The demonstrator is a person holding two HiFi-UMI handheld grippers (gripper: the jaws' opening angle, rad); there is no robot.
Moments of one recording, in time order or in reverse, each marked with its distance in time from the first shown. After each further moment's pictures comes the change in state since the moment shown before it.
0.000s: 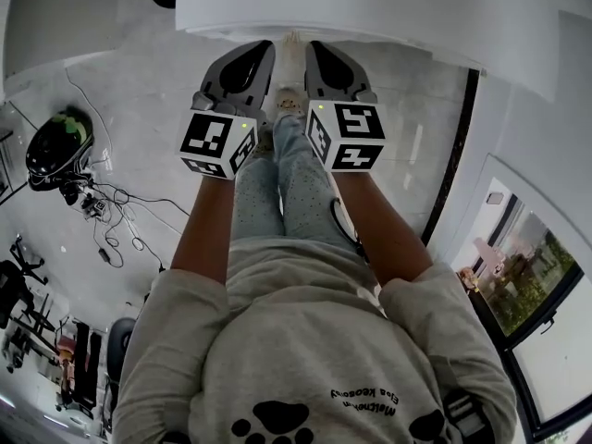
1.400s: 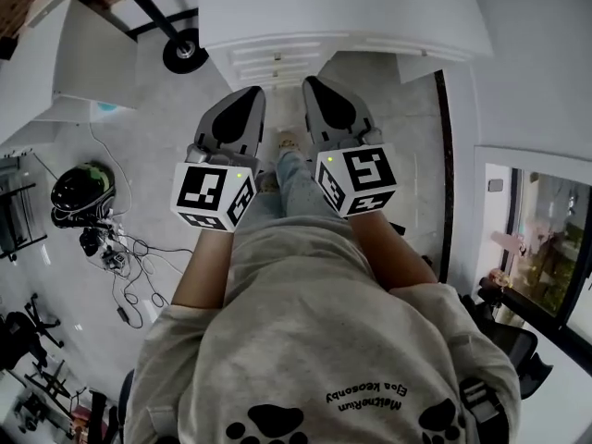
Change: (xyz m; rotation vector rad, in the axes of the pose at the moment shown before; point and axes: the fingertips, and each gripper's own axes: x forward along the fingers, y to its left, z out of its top) left arm -0.232 -0.158 0.113 0.103 -0.134 -0.048; right arm -0.278 0.132 0.080 -0.134 -0.329 0.019
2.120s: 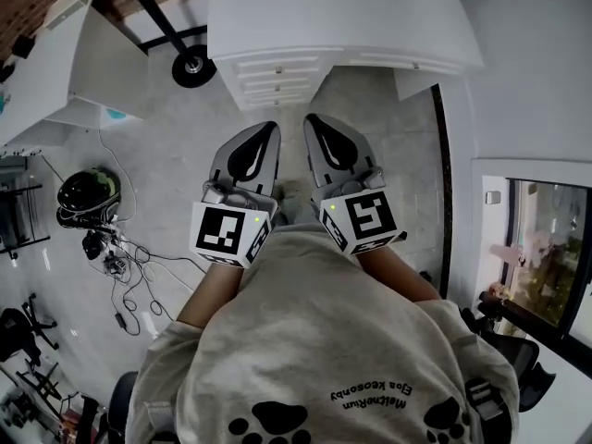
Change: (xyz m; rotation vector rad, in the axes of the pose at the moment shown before) left arm -0.055 -0.080 0.027 0.045 -0.056 -0.001; right arm -0.086 0.036 0.027 -0.063 -0.055 0.060
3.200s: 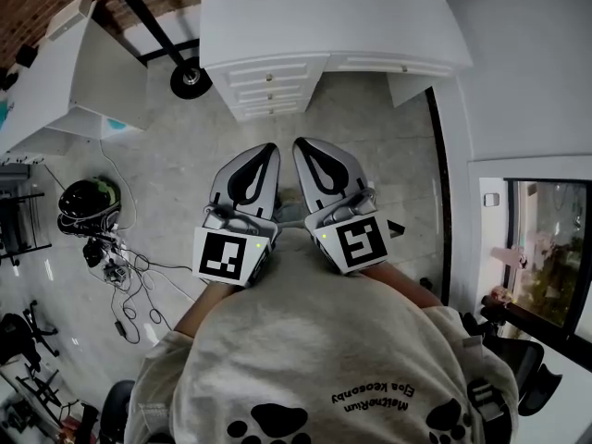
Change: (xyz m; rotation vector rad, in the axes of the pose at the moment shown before) left arm -0.018 -0.059 0.013 0.003 -0.086 0.007; right arm -0.054 0.013 0.020 -0.044 -0.138 0.048
